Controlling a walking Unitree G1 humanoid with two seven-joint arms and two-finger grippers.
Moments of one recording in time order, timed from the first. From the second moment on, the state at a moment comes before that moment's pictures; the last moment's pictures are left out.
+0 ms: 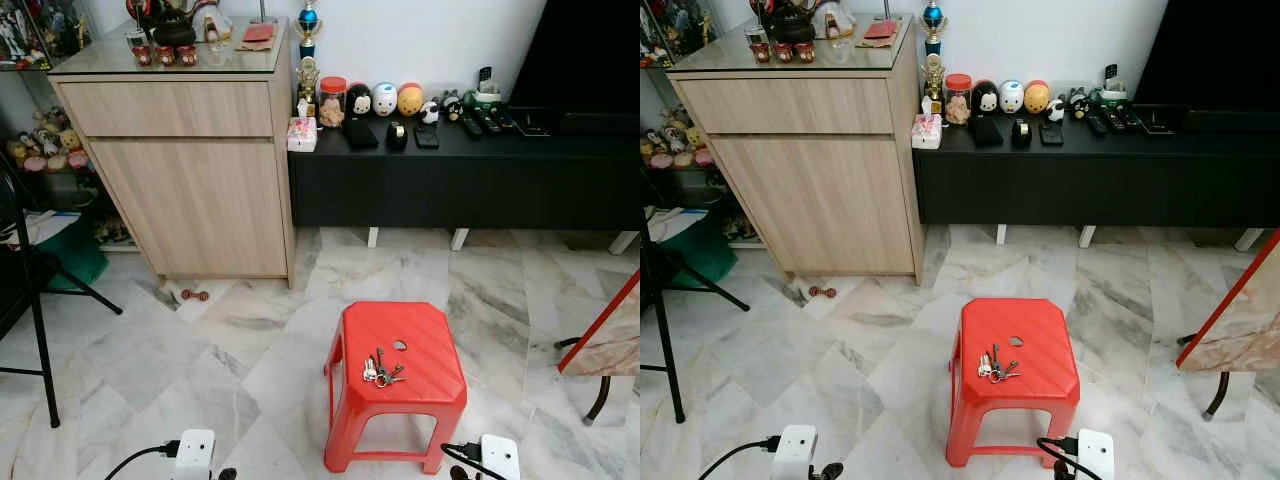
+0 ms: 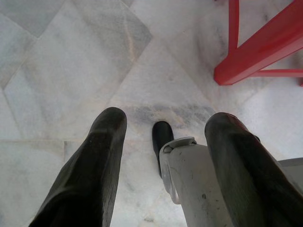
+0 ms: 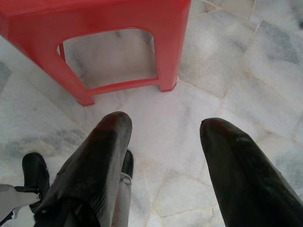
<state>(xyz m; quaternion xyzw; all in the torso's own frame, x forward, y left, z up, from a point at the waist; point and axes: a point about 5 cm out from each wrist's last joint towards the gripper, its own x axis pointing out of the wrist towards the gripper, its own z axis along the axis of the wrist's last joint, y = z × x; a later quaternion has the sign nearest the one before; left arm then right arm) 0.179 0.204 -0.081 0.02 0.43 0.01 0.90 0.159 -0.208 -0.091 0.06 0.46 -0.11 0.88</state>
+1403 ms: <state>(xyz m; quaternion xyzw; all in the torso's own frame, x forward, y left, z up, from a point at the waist) 0.190 0.205 -0.077 0.01 0.43 0.03 0.90 0.158 -0.199 -0.092 0.11 0.46 -0.07 0.88</state>
